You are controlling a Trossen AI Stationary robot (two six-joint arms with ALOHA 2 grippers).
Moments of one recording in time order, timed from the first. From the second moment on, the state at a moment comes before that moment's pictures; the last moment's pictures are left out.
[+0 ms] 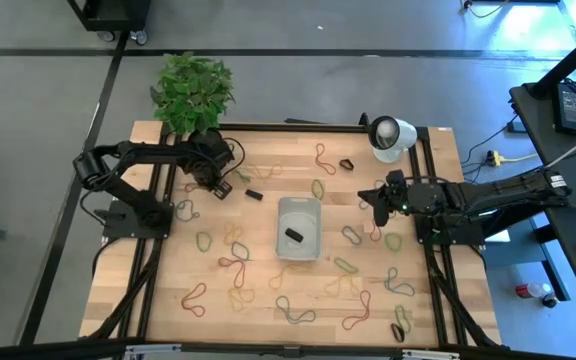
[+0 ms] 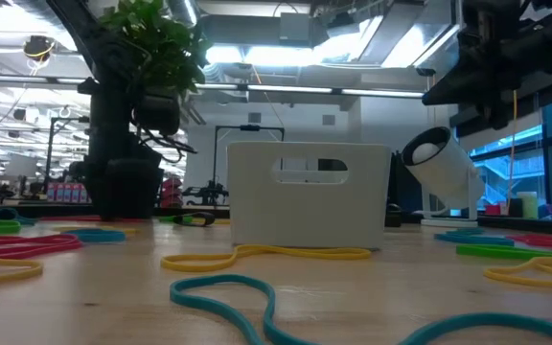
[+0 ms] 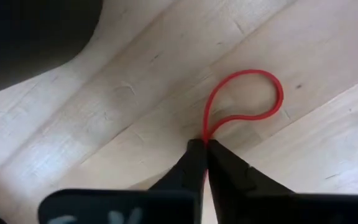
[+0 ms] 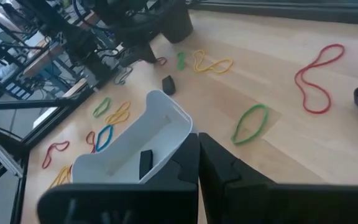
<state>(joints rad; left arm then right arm) 0.61 1.50 0.64 -0.67 -0.03 -0.34 0.15 0.63 0.39 -0.17 0.45 0.78</state>
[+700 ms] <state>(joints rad) 0.30 1.19 0.90 -1.08 0.04 -0.69 0.15 0.63 0.39 -0.19 0.45 0.62</state>
